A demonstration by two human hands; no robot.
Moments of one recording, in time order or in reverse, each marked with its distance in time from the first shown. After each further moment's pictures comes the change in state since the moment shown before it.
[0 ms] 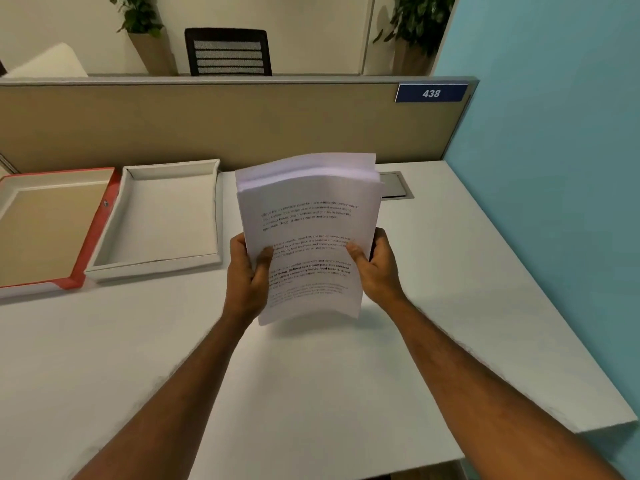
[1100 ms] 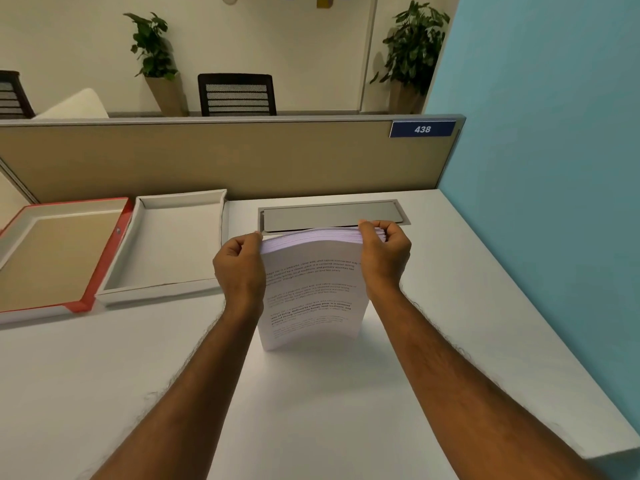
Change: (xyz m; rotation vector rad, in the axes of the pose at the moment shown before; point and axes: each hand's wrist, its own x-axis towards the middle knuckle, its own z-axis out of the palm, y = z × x) left_hand 0.022 0.082 0.012 -0.073 0.421 -0.304; right_hand 0.005 -0.089 0.009 0.102 0.520 0.037
